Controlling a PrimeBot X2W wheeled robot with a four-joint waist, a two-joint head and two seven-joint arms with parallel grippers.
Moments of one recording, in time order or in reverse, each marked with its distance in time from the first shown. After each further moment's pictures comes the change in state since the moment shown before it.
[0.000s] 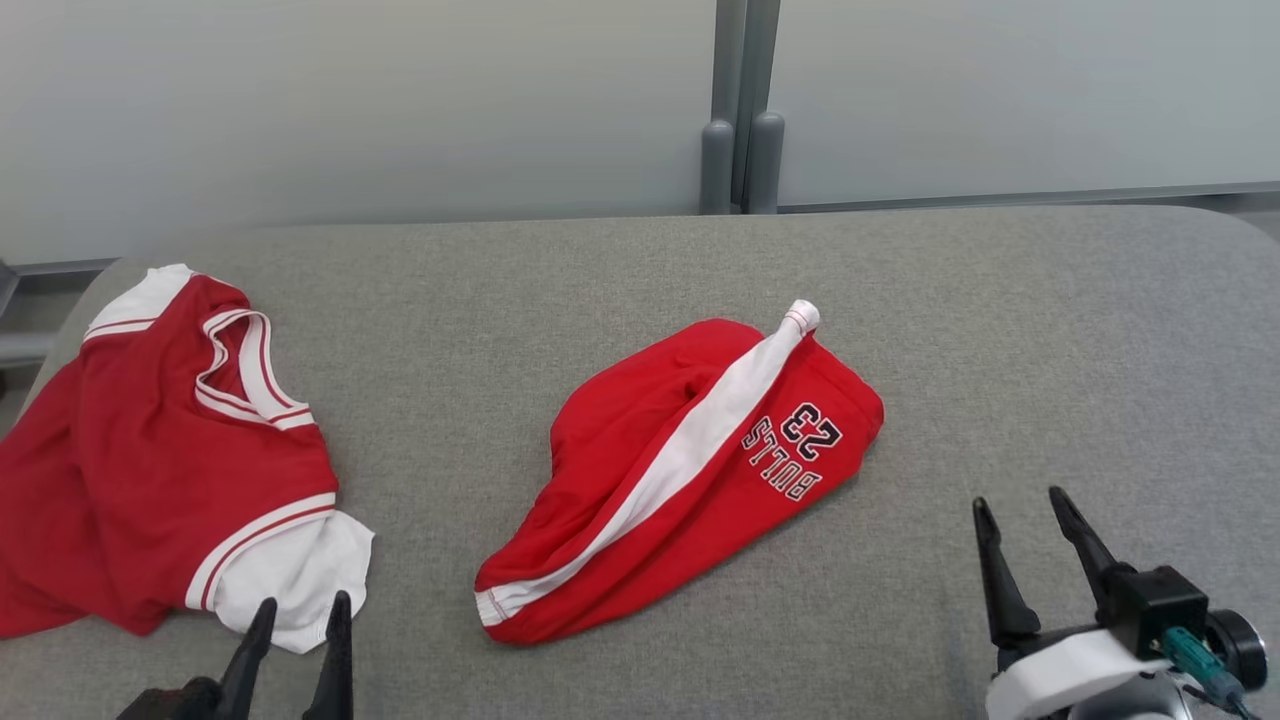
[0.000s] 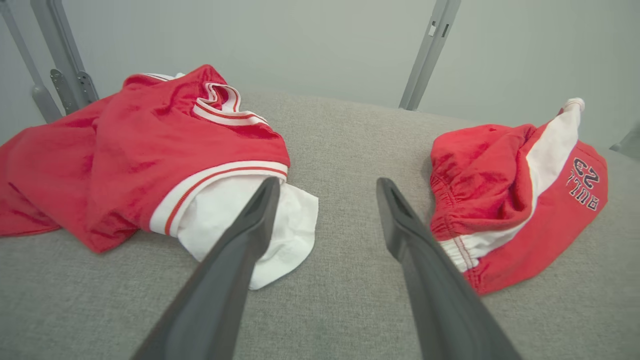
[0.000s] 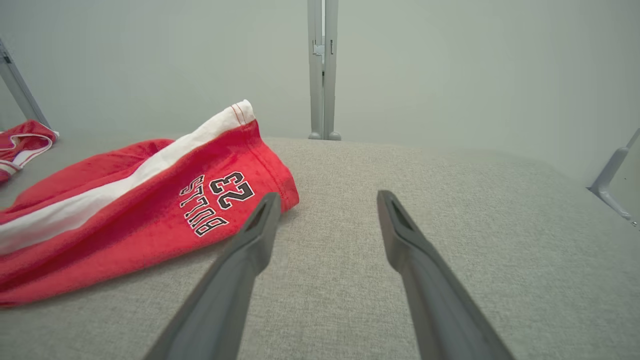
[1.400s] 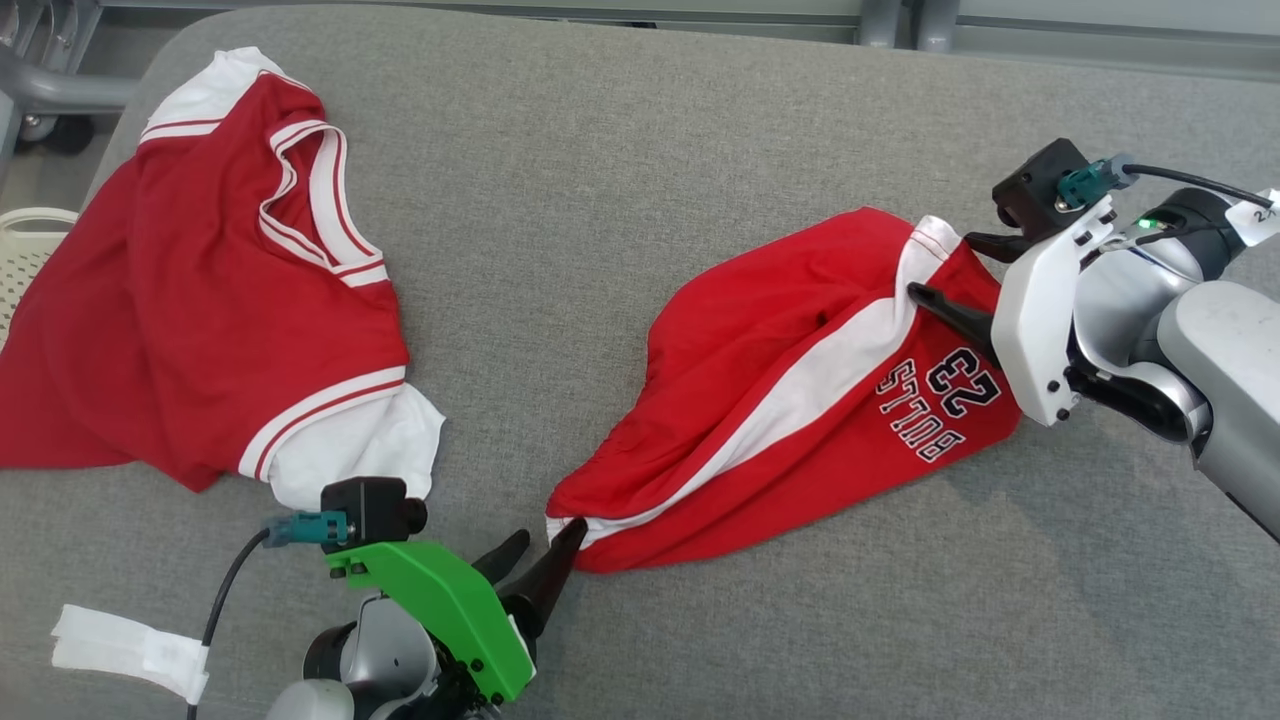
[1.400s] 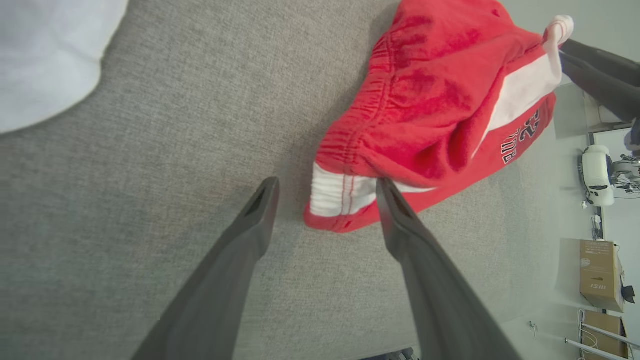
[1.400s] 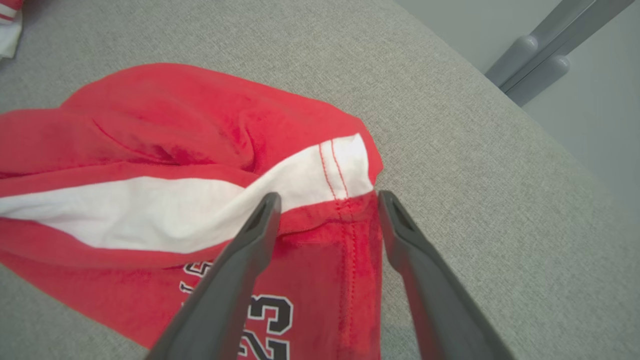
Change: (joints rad) left arm -0.206 -0.126 -0.202 -0.274 -0.396 0.196 0.842; right arm -0.981 -0.614 0.949 0.149 0.743 0.000 0.673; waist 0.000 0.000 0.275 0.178
